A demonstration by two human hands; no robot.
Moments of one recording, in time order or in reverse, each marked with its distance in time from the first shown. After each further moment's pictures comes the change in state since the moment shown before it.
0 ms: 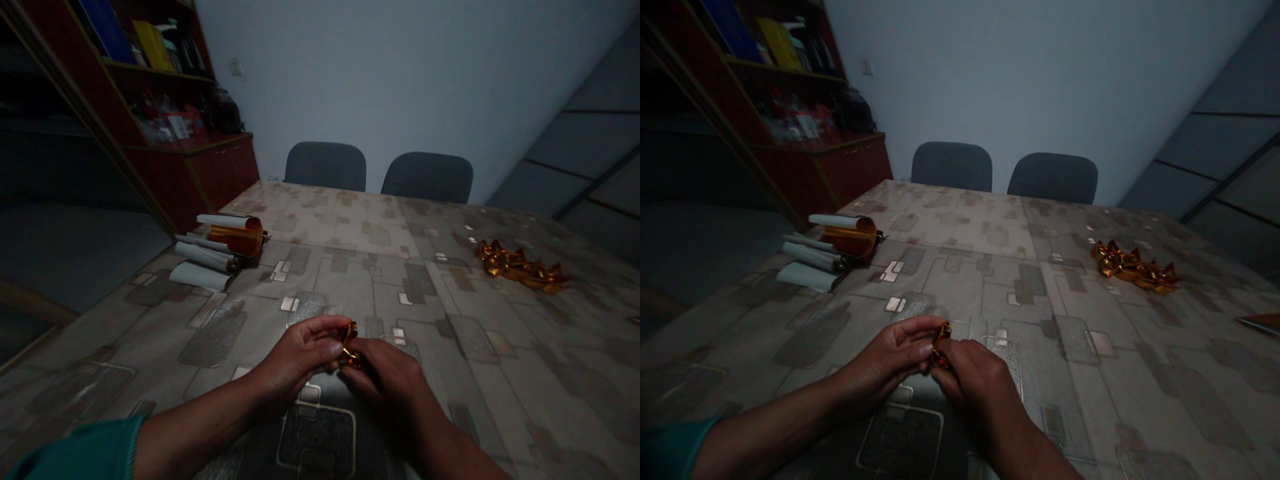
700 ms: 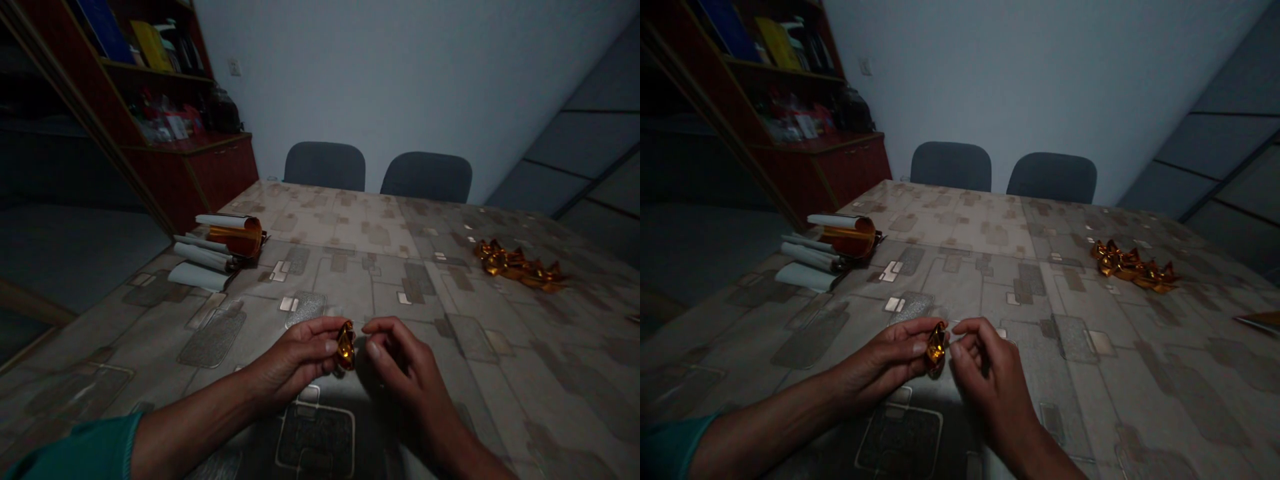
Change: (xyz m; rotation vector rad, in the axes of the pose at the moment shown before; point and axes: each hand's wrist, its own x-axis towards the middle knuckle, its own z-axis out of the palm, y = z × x) left_hand -0.001 0.003 -0.002 -0.159 -0.023 -0.102; right_hand 0.003 -0.009 -0.013 0.571 0.111 0.413
